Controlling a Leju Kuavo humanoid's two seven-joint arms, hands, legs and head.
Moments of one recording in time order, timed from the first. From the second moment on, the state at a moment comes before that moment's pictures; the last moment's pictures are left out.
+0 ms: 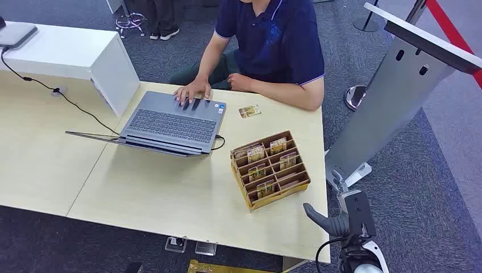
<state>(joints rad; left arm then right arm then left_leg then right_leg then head) -0.11 0.10 -1.05 -0.22 1.16 0.11 -0.08 -0.07 -0.14 0.38 -1.44 0.02 -0.22 -0.26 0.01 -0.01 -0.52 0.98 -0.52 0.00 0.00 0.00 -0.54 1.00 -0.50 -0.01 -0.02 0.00</state>
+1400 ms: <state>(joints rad) -0.13 0.09 -1.08 -0.22 1.12 0.08 -0.05 -0.65 -0.12 0.72 -1.19 0.98 -0.05 0.25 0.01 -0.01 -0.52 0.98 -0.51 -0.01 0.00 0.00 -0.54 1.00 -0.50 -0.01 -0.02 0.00</state>
